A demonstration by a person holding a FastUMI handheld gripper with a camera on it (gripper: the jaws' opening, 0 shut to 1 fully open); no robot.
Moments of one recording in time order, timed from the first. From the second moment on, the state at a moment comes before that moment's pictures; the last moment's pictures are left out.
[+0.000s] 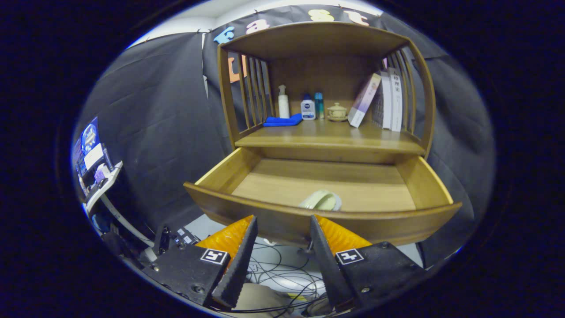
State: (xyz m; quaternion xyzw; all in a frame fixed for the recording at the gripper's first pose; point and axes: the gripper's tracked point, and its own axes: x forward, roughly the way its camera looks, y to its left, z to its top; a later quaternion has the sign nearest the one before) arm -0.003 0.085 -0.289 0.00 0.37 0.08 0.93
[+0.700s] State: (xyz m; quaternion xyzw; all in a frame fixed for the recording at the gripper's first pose) arm 0.077 0.073 -0.340 0.08 0.53 0.02 0.85
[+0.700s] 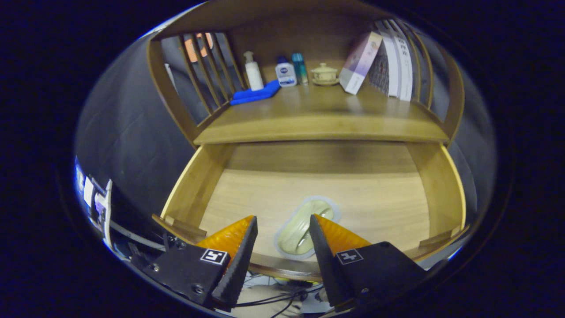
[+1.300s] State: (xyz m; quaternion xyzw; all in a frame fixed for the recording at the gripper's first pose) arm 0.093 0.045 -0.390 0.07 0.59 -0.05 0.80
